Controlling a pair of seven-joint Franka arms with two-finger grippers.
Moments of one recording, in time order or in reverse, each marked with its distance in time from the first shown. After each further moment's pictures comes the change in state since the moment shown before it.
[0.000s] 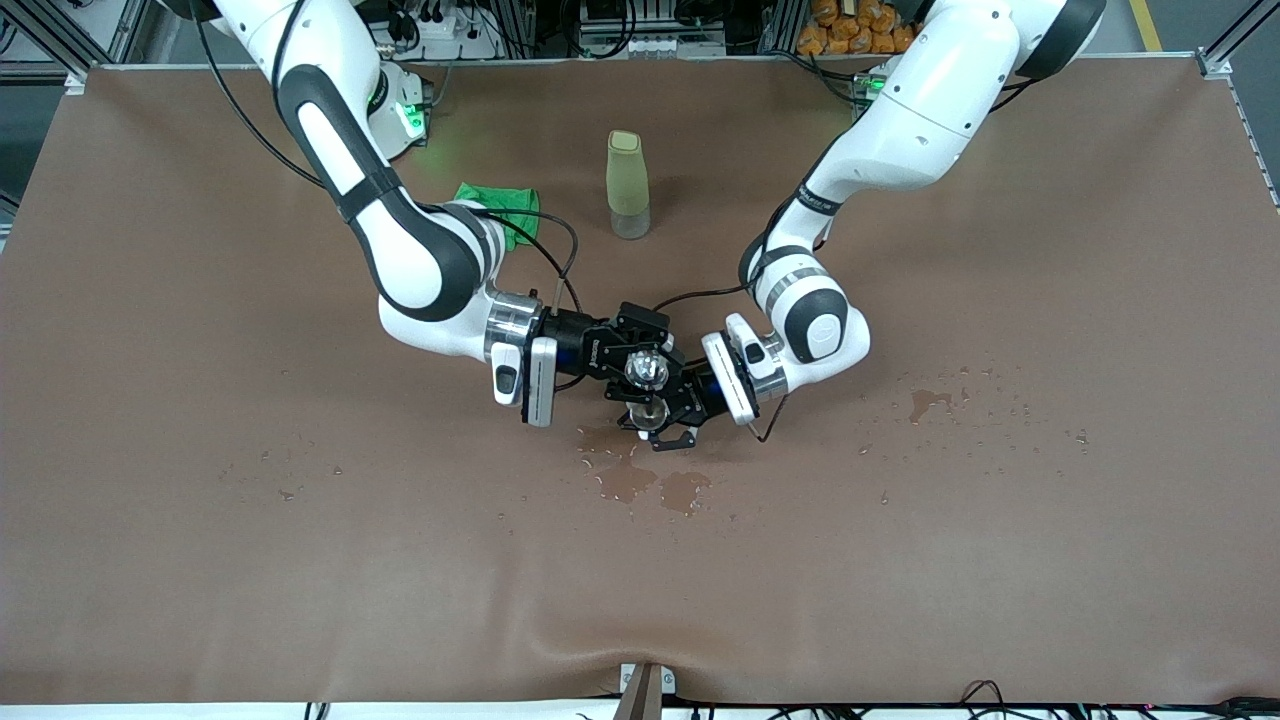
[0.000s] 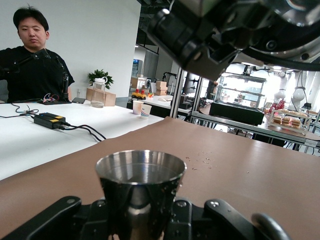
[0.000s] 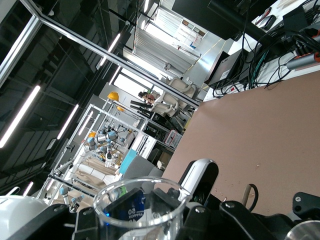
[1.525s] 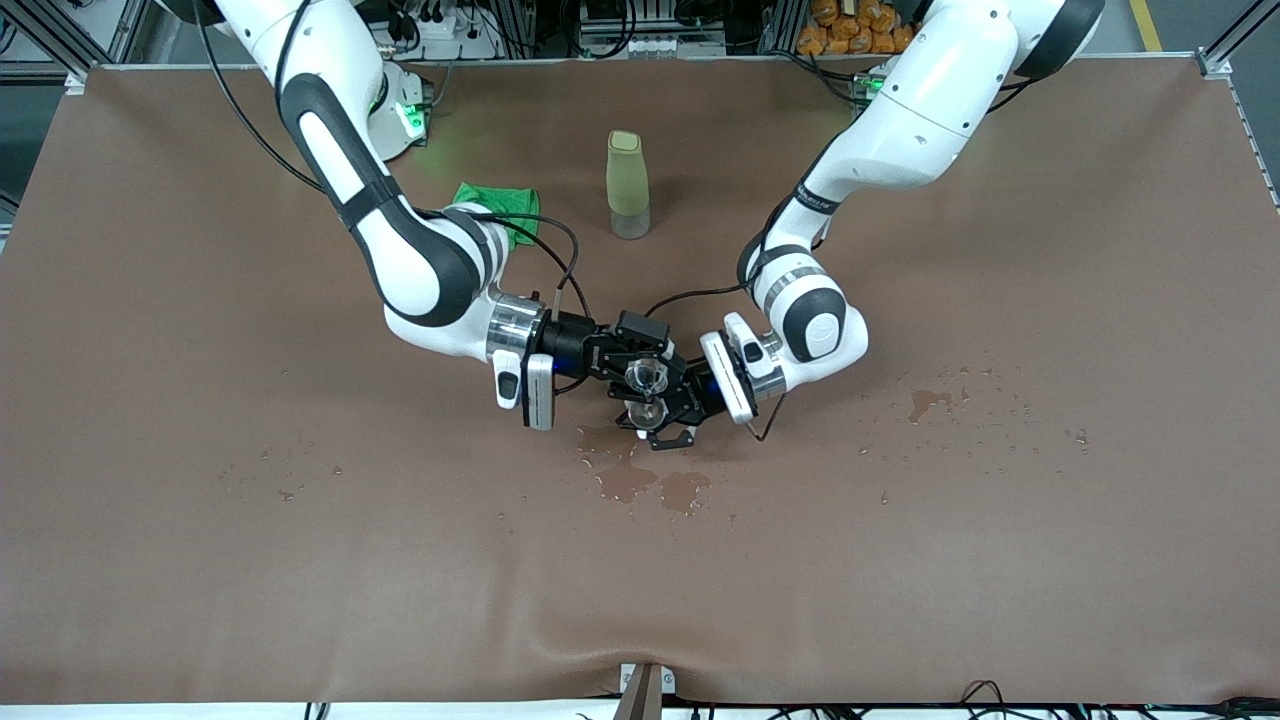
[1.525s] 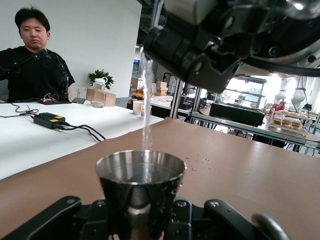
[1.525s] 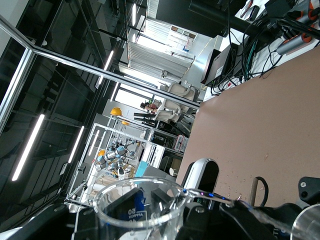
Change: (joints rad) left arm -0.004 0.000 0.000 0.000 -0.008 0.001 0.000; right arm 0.003 0.013 0.000 0.004 0.050 0.002 0.124
